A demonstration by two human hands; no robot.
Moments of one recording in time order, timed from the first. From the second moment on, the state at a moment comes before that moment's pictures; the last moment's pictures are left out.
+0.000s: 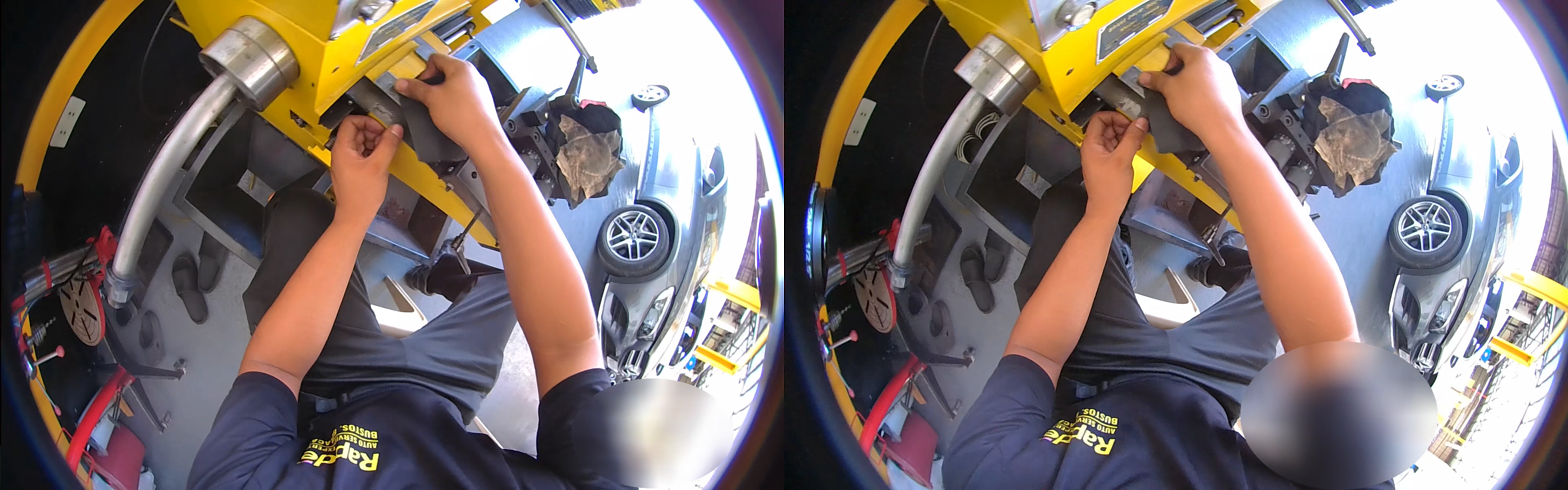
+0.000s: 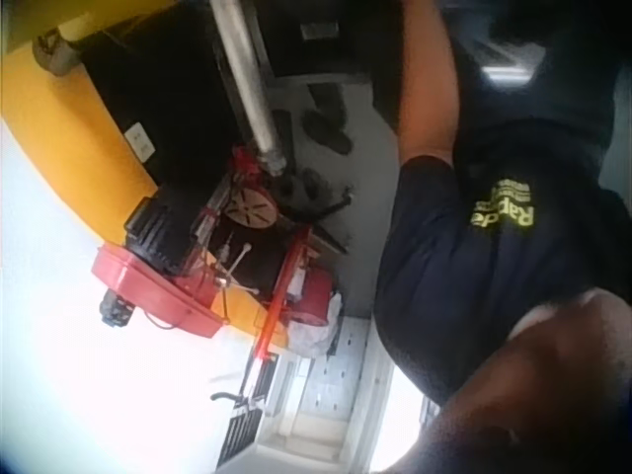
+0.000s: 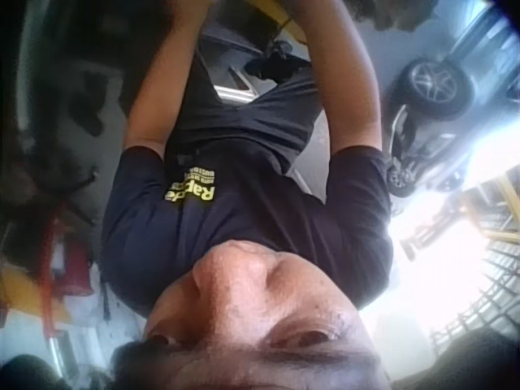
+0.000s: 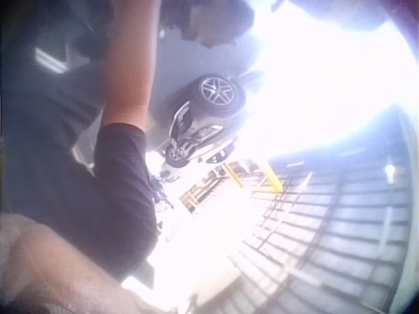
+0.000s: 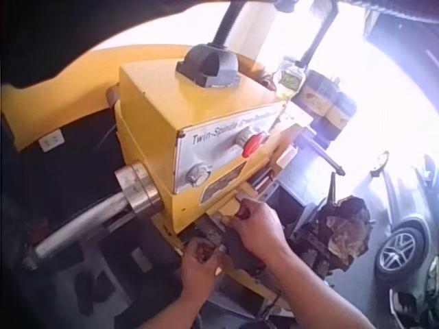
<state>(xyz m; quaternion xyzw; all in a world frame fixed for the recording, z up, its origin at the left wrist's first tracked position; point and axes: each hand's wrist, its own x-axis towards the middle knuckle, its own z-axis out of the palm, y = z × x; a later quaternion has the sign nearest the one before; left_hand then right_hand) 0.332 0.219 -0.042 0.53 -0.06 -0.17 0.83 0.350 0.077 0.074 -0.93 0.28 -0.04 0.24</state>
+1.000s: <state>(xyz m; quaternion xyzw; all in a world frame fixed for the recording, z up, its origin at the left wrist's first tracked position) 0.333 0.220 -0.042 0.56 -0.05 -0.14 0.82 0.331 0.068 0.074 -0.94 0.26 -0.01 0.23</state>
